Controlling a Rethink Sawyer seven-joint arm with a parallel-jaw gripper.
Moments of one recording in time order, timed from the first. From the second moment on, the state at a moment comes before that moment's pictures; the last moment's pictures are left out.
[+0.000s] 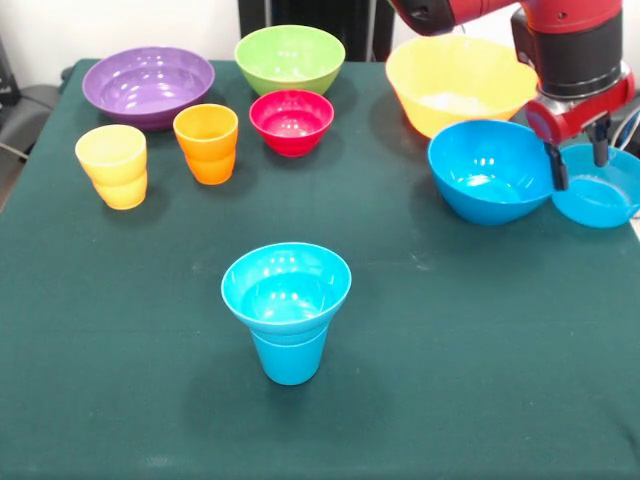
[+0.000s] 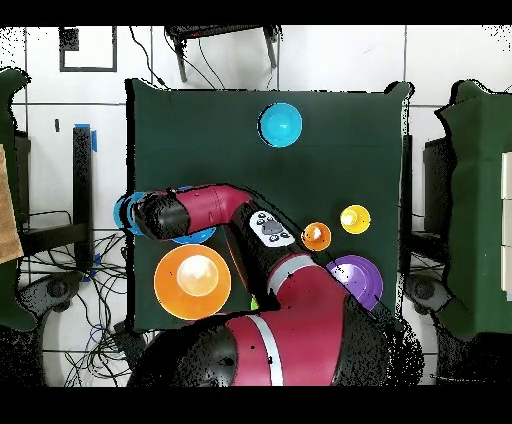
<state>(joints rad) -0.29 -0.48 0.50 1.71 -0.28 0.32 1.51</state>
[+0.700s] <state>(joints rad) -0.29 -0.48 0.50 1.71 -0.37 0.28 1.51</state>
